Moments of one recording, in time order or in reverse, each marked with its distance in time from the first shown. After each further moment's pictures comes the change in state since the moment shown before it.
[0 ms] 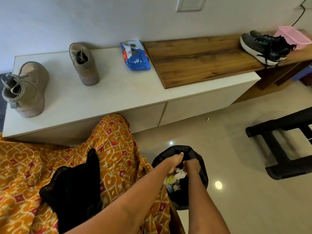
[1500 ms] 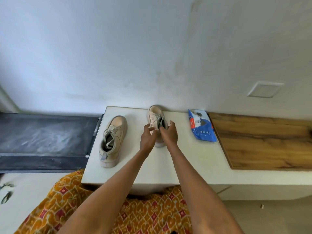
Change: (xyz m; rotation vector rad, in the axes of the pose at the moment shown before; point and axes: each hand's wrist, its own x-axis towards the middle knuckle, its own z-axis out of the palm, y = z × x) left_hand -0.151 0.087 -0.418 -0.375 0.944 0.862; right_hand -0.241 -0.414 0.161 0.106 -0.023 -1.083
